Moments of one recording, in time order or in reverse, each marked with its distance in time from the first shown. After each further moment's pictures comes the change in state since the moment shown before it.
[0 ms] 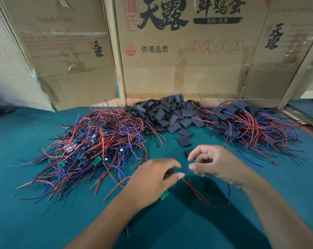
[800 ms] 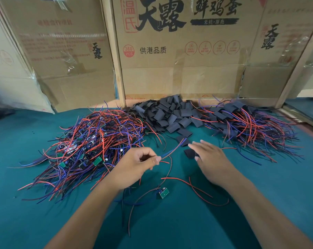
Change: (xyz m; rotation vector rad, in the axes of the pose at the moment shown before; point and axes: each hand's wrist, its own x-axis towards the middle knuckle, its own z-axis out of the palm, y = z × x) left_hand 0.004 -0.038 -0.029 -0.493 0.014 -0.219; right_hand 0.027 0.044 0.007 -1.072 0.211 0.037
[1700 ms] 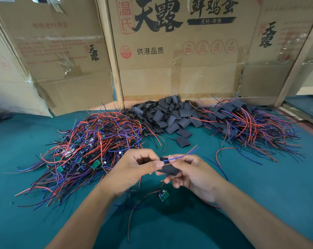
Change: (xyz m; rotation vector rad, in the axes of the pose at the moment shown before) left_hand -0.006 0.013 0.001 -0.245 -0.095 0.131; right_hand -0.027 -0.080 -0.021 1.723 -0.307 0.089
